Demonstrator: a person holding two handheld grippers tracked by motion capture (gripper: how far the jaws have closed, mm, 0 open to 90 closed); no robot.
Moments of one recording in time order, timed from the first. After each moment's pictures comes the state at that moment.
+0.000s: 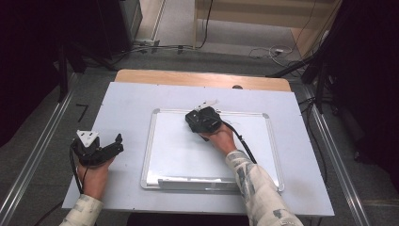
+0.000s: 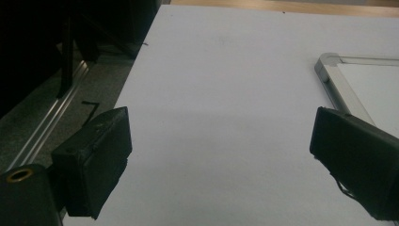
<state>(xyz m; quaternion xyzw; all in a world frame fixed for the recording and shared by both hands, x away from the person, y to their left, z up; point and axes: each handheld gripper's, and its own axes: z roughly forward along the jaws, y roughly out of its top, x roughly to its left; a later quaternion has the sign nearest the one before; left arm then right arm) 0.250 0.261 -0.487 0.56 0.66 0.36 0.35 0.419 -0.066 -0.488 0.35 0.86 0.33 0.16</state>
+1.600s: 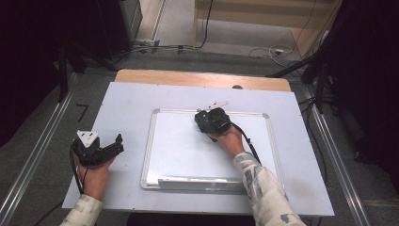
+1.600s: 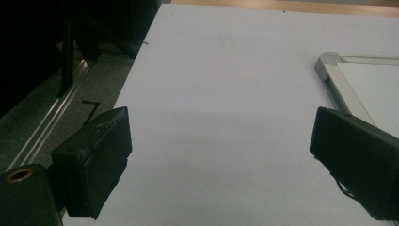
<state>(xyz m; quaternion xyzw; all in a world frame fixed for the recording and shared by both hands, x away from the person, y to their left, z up) 0.249 0.260 -0.487 0.56 0.66 0.36 0.35 0.419 -0.097 -0.489 0.38 0.85 0.32 0.17</state>
